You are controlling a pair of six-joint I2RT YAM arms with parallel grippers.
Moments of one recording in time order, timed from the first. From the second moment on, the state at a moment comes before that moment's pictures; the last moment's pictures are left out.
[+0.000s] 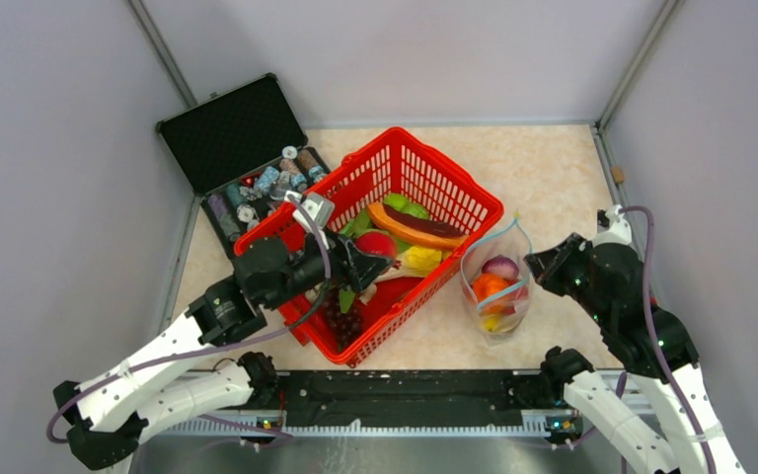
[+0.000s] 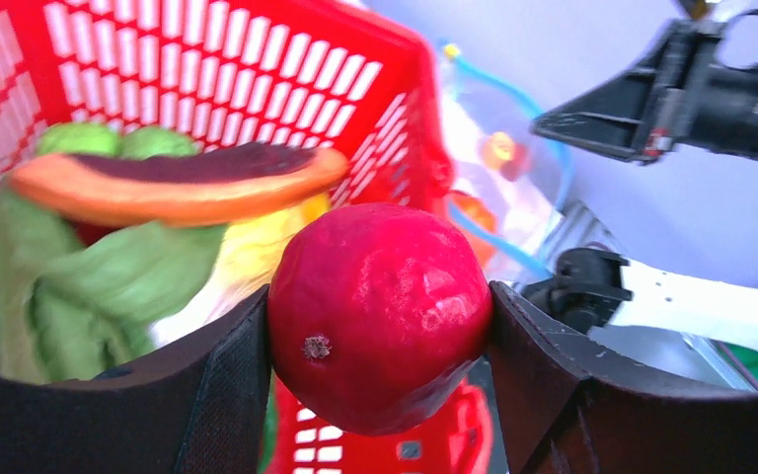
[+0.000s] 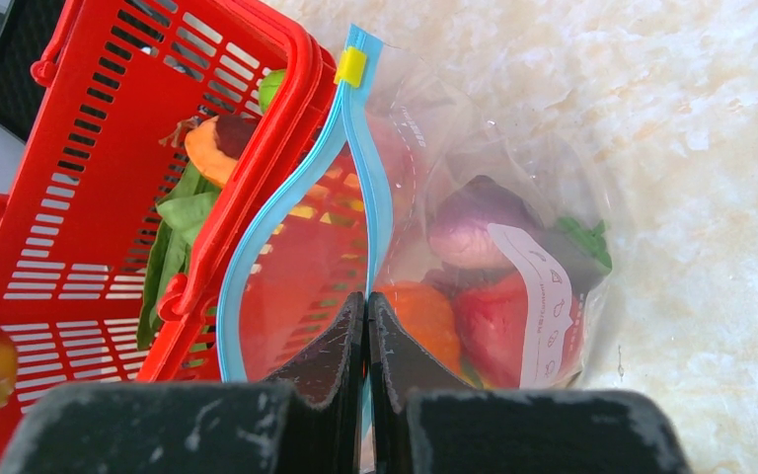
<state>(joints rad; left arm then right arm) -0.93 0.73 0.86 -0.26 -0.05 -0.48 0.42 0.50 0.91 -0.86 0.16 0.74</state>
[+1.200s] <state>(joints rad) -1.07 1.51 1.26 0.05 0.33 -0.26 0.42 0.44 0.91 -0.87 0.11 0.76</state>
